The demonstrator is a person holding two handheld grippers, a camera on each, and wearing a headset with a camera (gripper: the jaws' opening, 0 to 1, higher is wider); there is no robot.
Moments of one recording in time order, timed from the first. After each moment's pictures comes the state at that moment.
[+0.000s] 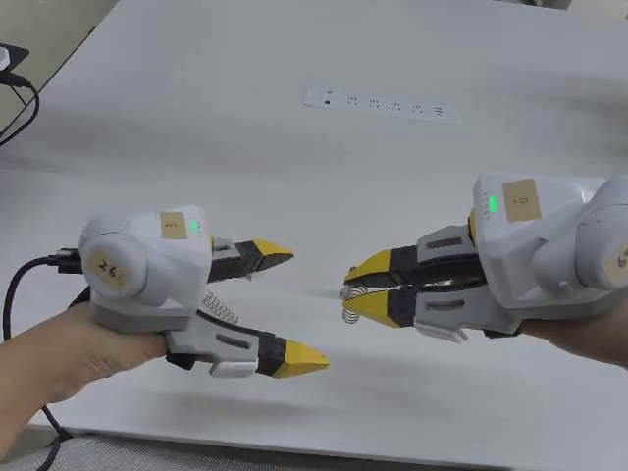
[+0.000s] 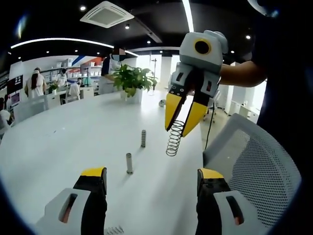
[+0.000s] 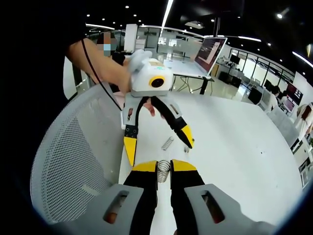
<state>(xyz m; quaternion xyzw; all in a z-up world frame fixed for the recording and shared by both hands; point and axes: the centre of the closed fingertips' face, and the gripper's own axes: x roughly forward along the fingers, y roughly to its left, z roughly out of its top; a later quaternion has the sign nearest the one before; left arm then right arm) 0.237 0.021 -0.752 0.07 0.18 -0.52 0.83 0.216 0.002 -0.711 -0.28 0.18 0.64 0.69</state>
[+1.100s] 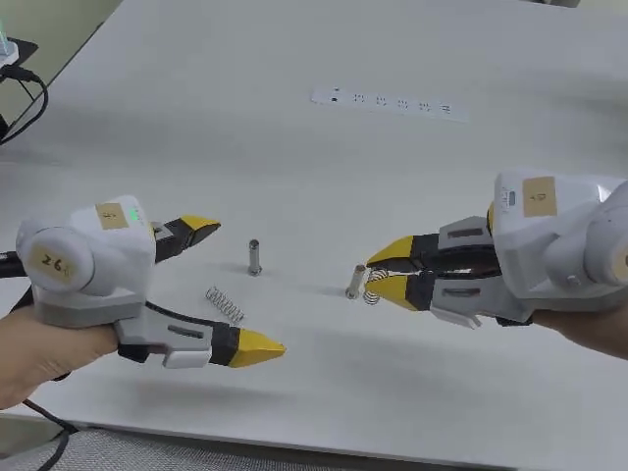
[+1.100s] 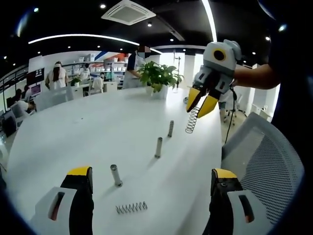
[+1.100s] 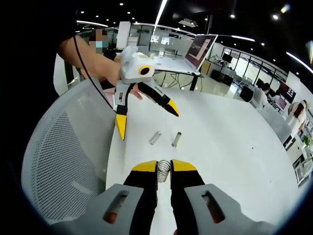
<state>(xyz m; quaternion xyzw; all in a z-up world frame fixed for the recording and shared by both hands) 0.253 0.078 -0.761 0.06 0.20 -0.44 0.88 0.240 -0.011 -0.716 -0.29 0.18 0.61 0.72</state>
